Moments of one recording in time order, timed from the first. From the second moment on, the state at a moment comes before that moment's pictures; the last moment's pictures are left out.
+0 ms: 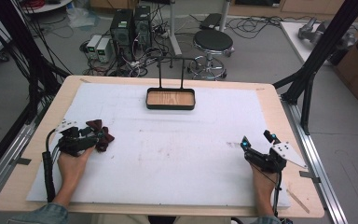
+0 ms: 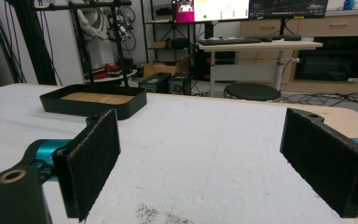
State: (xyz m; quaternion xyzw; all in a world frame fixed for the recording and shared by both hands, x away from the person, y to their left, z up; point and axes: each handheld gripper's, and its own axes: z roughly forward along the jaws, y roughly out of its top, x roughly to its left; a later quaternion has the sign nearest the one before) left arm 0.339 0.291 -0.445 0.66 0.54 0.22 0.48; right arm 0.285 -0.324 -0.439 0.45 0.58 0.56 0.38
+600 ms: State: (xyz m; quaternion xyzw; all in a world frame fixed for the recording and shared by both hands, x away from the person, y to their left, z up) left arm 0.349 0.280 -0.448 0.67 0.56 0.21 0.43; right arm 0.285 -0.324 -0.439 0.45 0.58 0.56 0.38
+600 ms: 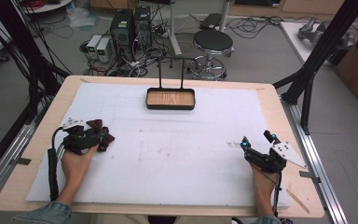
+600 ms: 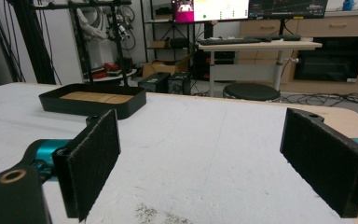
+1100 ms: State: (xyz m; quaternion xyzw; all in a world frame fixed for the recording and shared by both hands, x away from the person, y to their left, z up) left arm 0.345 0.274 -0.445 0.68 0.56 0.23 0.42; right arm 0.285 -0.323 -0.439 0.45 0.58 0.56 0.38
